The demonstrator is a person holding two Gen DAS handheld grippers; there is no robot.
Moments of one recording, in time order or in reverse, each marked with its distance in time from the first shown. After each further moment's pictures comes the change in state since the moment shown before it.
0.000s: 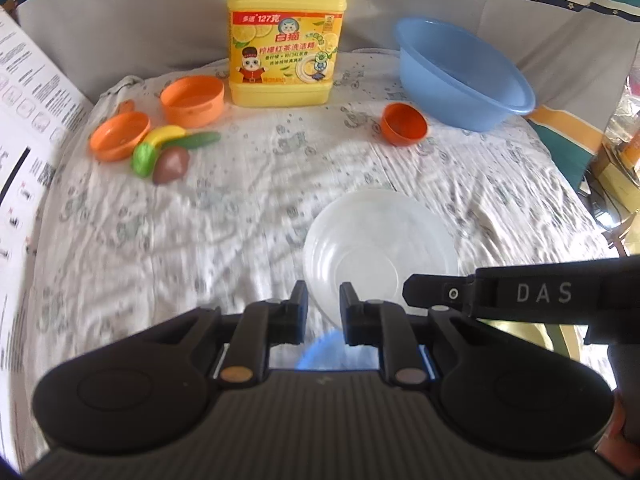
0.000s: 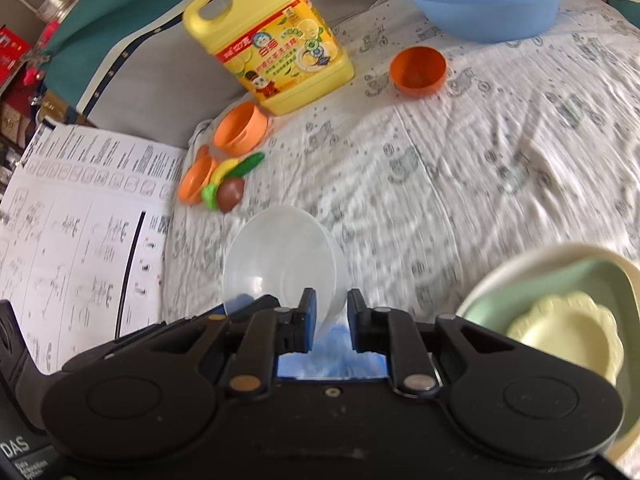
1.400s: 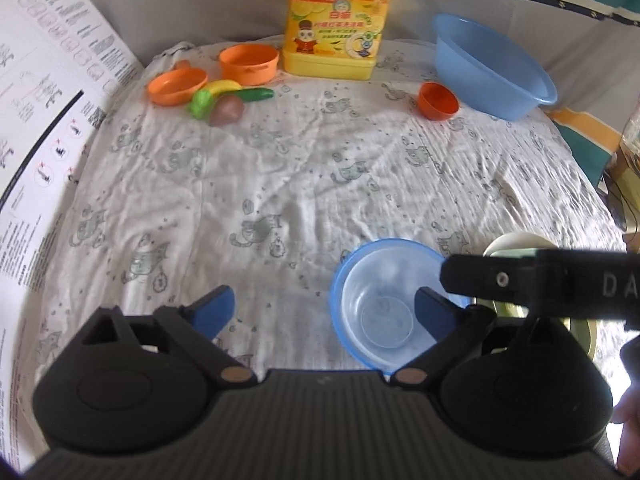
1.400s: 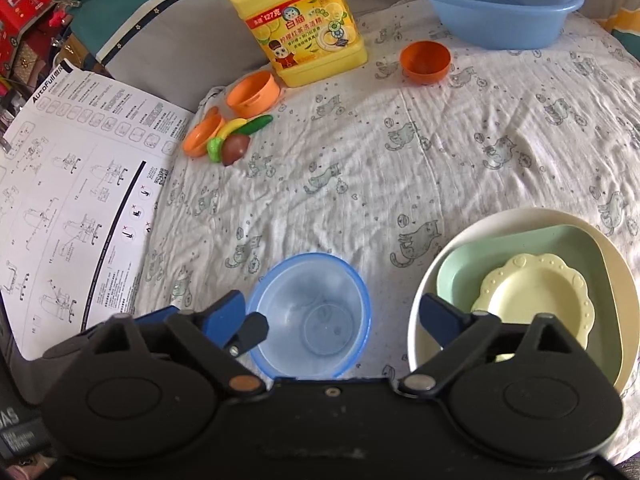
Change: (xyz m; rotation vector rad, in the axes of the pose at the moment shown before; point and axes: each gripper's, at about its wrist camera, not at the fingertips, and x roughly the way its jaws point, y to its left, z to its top) left arm -0.023 0.021 -0.061 -0.097 -0.007 0.070; right arm -0.017 0.008 -0.046 -0.139 -0.014 -0.065
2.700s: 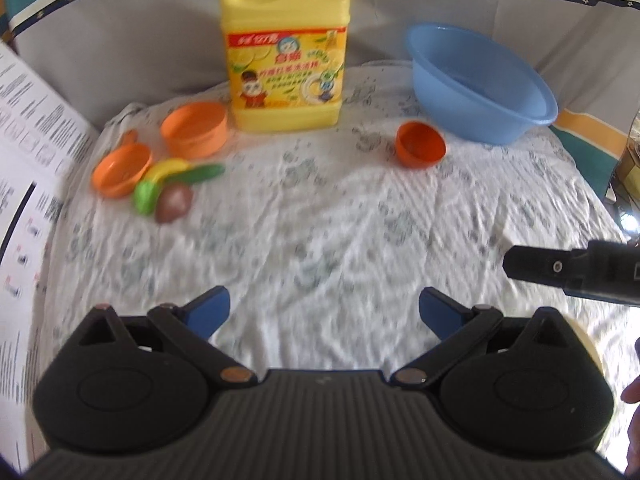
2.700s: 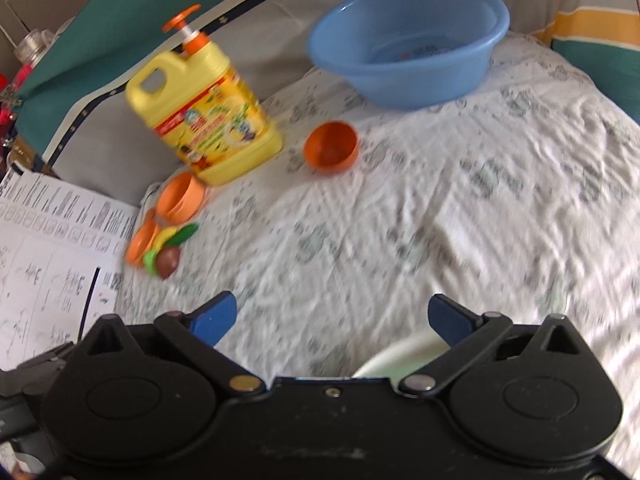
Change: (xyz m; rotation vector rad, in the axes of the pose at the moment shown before) left arm 0.052 -0.049 0.099 0.143 -0.027 0.014; right arm 0.007 -0.080 0.068 0.170 -0.163 -0.065
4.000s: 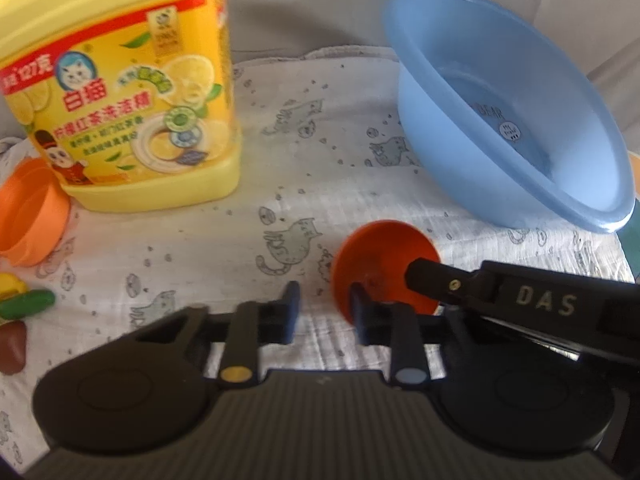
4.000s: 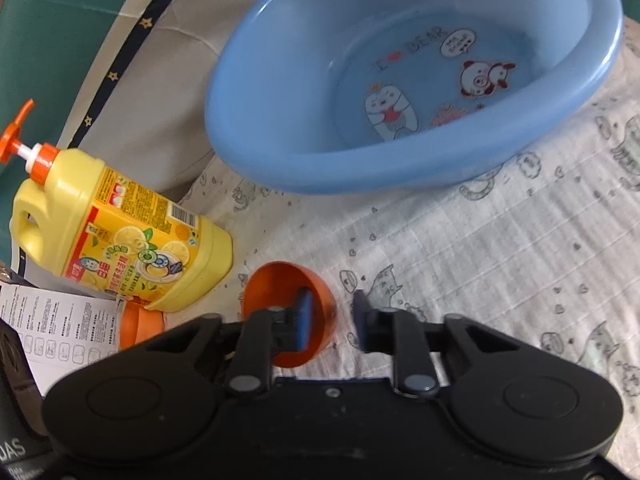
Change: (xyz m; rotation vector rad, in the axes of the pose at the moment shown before) left arm 0.185 -0.067 0.132 -0.023 0.125 -0.067; right arm 0.166 -0.051 0.136 0.199 0.058 0.089
